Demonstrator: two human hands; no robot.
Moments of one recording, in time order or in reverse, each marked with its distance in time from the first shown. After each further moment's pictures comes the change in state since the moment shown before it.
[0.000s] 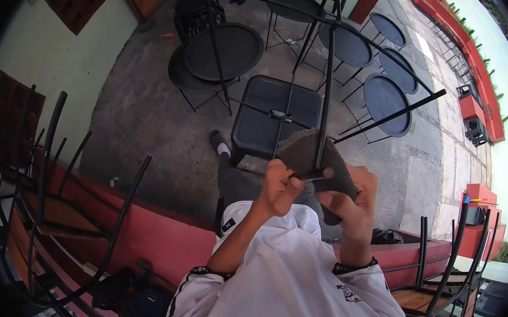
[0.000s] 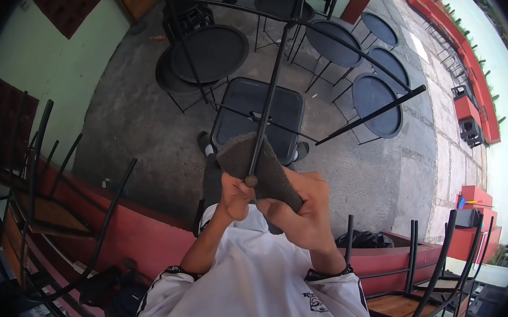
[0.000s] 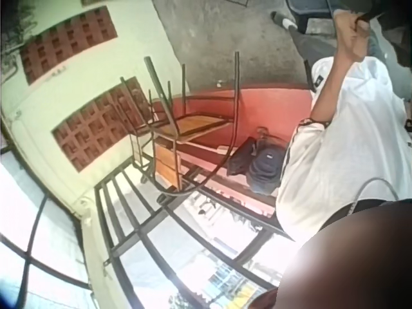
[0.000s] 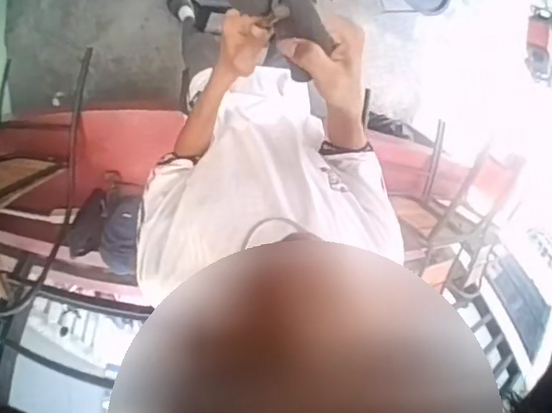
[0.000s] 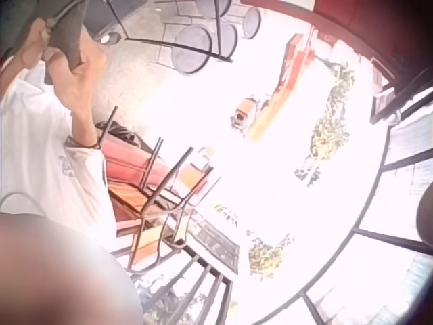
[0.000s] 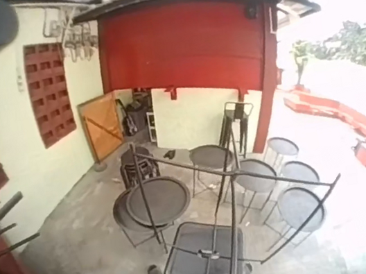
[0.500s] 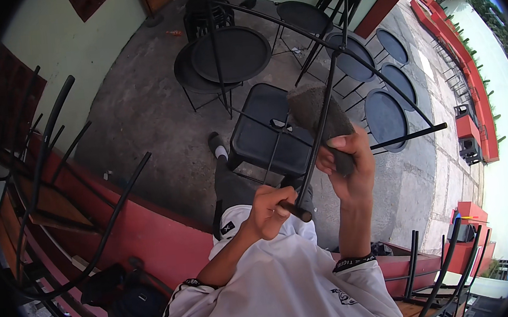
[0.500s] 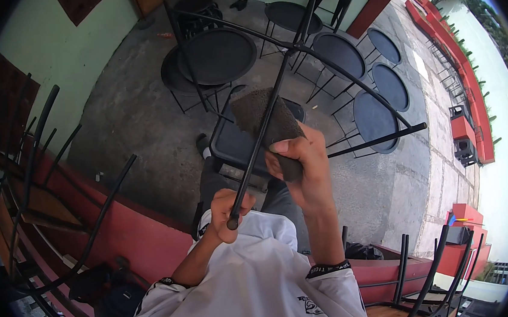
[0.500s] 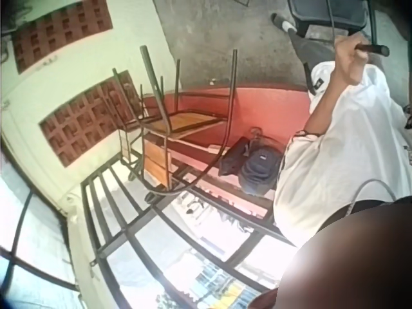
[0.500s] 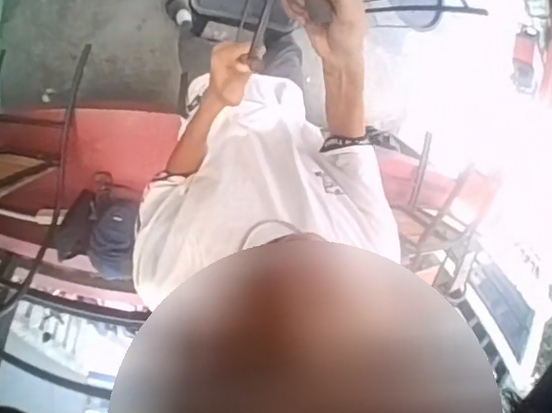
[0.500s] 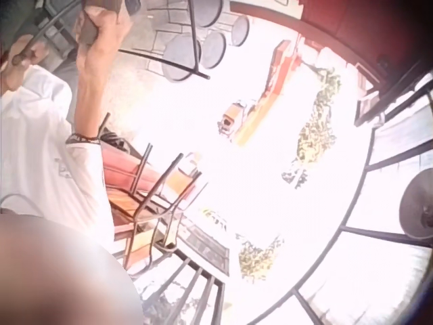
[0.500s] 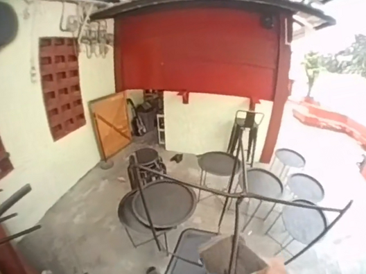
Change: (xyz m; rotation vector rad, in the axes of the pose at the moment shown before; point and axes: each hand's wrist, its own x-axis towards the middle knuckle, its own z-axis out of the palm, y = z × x) left_hand -0.021 0.028 -0.016 0.055 0.106 0.182; right_hand 0.065 0.014 0.011 0.451 -0.002 0.225
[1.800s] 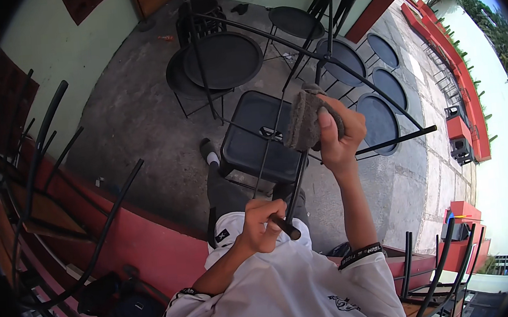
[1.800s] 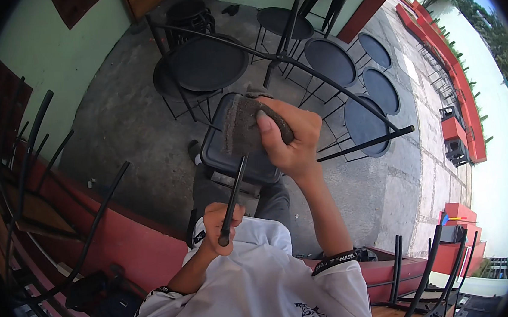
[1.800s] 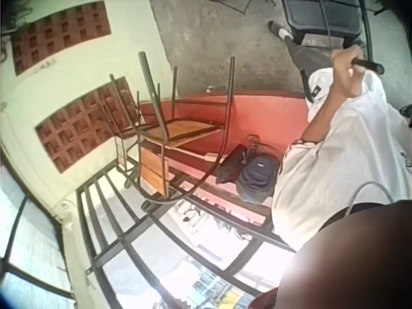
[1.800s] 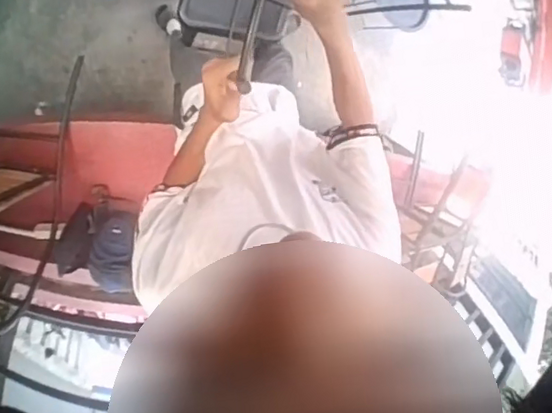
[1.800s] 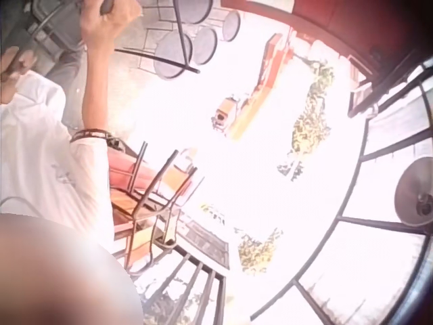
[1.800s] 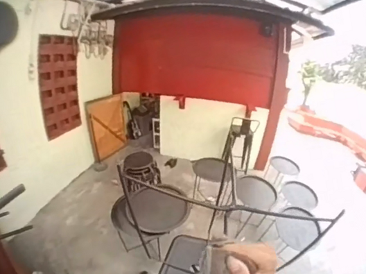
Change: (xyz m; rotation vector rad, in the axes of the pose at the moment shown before) left_hand -0.012 0.008 0.005 0.026 0.120 -0.012; right_hand 0.053 0.008 -0.015 -0.908 0.026 -0.954
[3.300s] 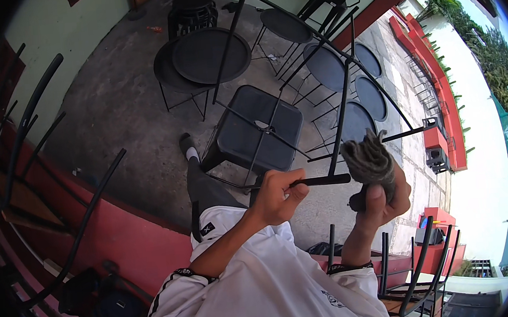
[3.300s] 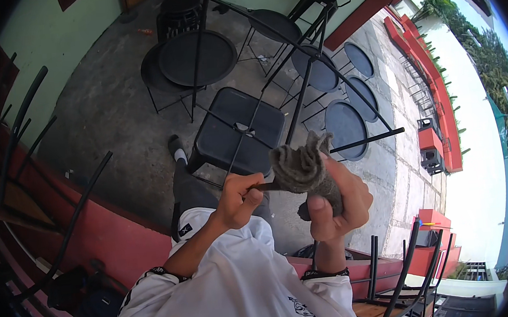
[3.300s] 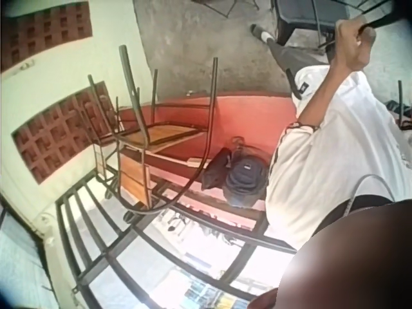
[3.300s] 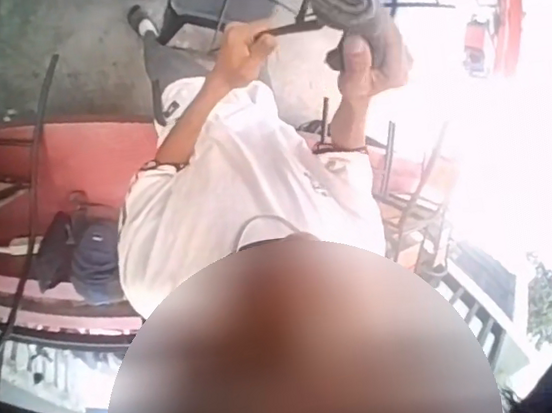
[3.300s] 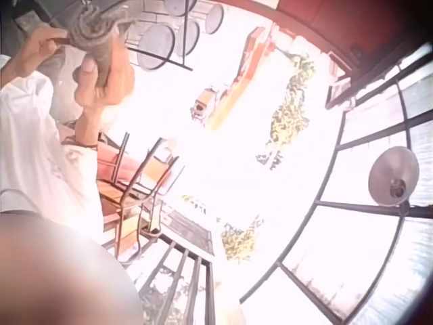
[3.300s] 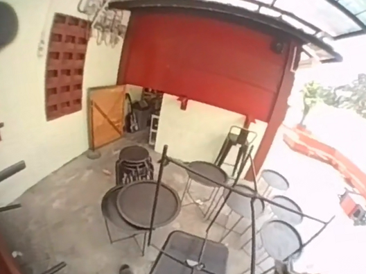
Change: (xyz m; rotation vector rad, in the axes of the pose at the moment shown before) left_hand 0.033 -0.018 0.013 -0.017 -0.206 -0.056; right_hand -0.041 -0.087 -0.052 -0.287 0.145 -0.014
